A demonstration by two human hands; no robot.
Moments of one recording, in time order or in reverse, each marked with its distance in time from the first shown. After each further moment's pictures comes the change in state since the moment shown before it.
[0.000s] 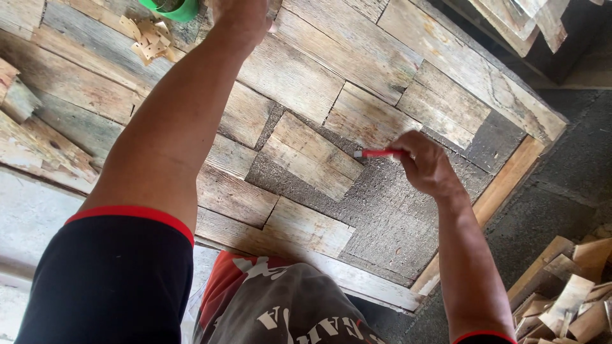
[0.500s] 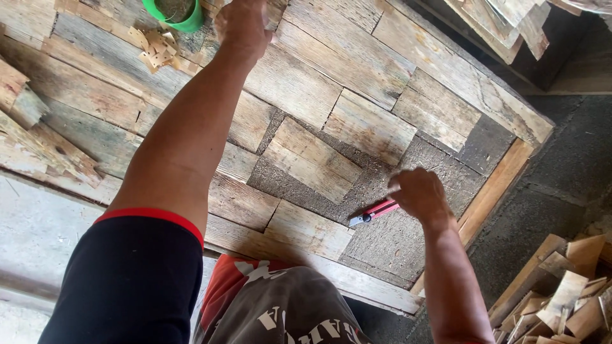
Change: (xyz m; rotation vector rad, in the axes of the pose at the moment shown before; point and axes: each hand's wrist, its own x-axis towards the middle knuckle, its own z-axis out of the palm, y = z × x) left_hand -0.005 0.024 0.005 -0.149 0.250 -0.007; right_hand -0.004 -0.079 -0.006 -0.457 -0.885 0.755
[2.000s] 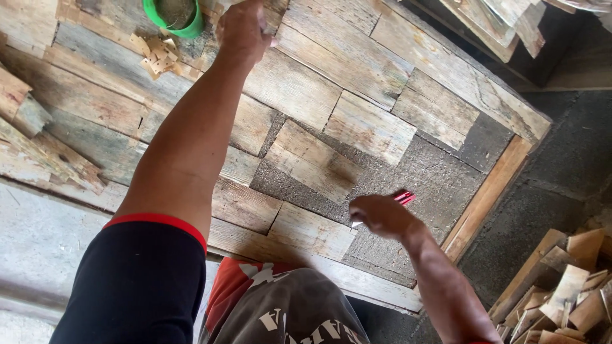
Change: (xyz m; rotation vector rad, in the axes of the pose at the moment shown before) left_hand -0.004 0.000 -0.005 -0.362 -0.087 -0.133; right_hand -0.013 -0.055 0.027 0.428 -0.008 -0.485
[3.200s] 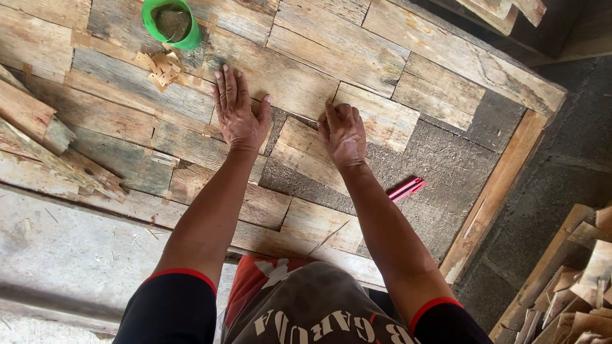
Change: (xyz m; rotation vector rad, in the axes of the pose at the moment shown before) left_hand -0.161 -0.021 0.020 0.266 0.227 0.107; right_hand 0.169 -0.014 -0.011 -0.367 1.140 -0.062
